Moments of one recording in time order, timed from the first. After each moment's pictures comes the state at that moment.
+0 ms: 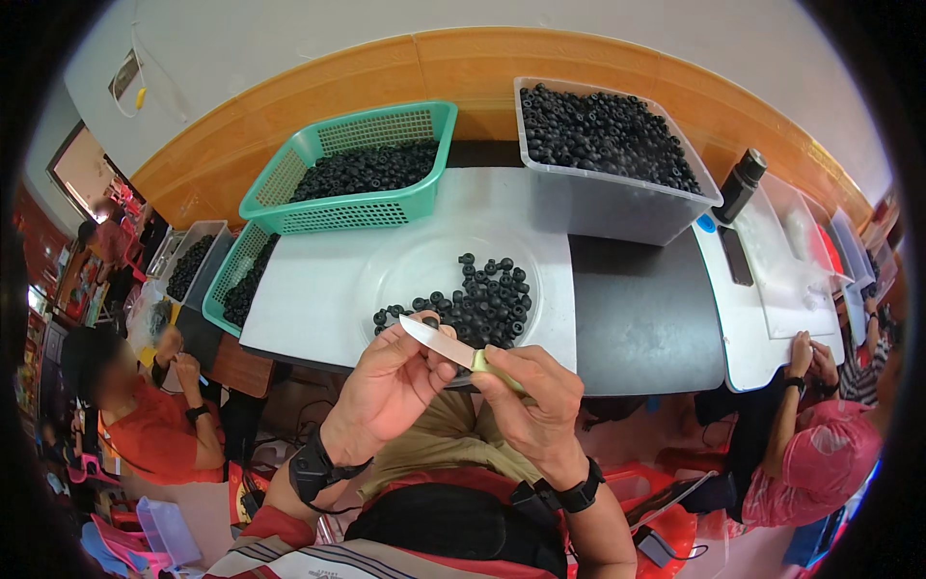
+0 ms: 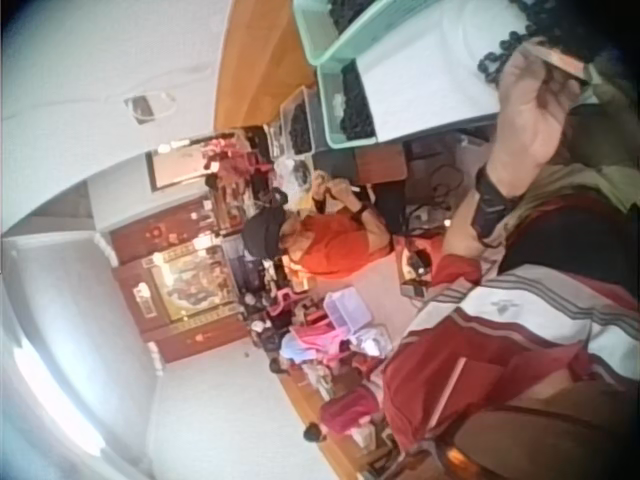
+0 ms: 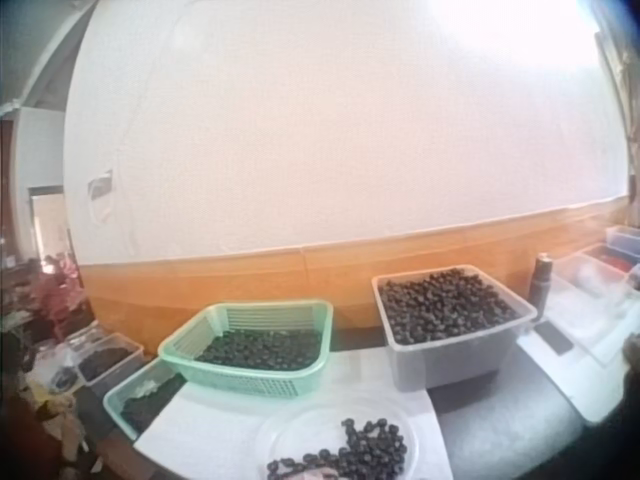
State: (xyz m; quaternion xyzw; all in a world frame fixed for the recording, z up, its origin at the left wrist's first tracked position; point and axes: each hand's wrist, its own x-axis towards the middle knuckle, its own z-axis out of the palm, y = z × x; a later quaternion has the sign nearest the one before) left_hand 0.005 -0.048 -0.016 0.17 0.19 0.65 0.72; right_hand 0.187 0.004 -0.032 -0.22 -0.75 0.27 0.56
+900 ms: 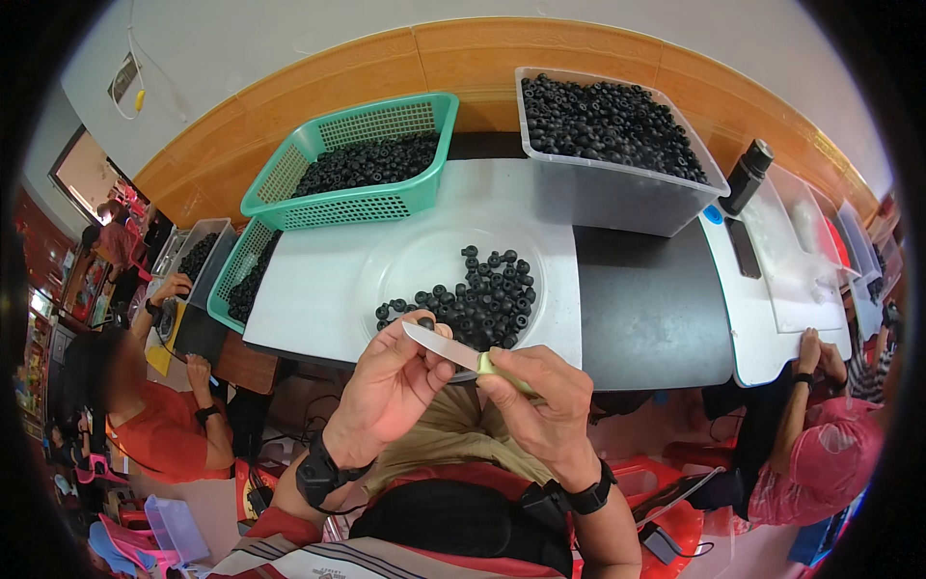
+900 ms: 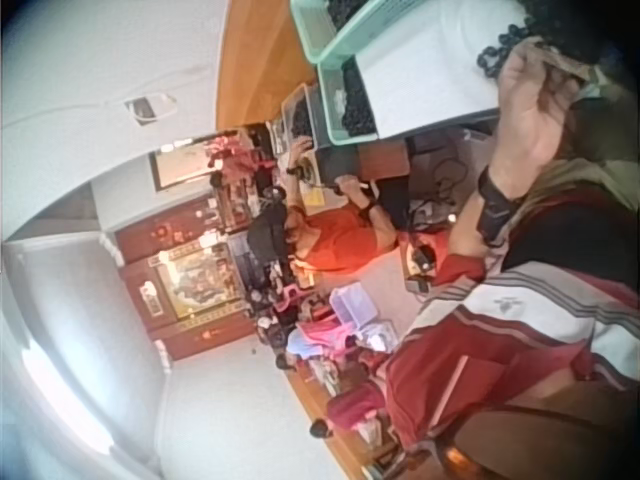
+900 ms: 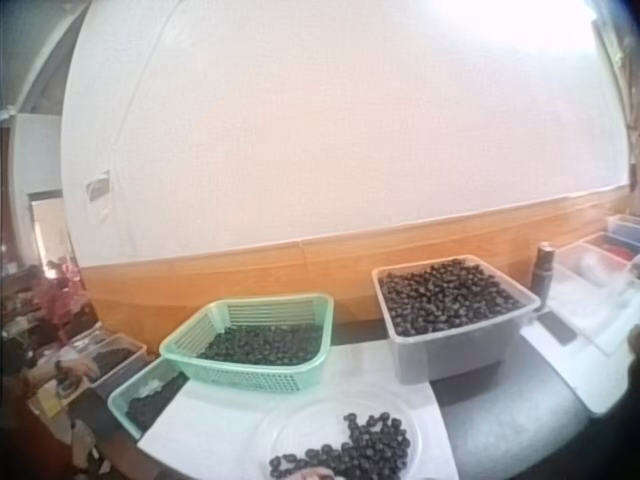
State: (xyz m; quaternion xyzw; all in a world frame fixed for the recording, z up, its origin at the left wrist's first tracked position) left_hand 0.005 -0.053 -0.024 0.18 0.19 0.67 0.70; right_hand 0.196 0.001 -0.032 -0.23 -0.75 0.31 0.54
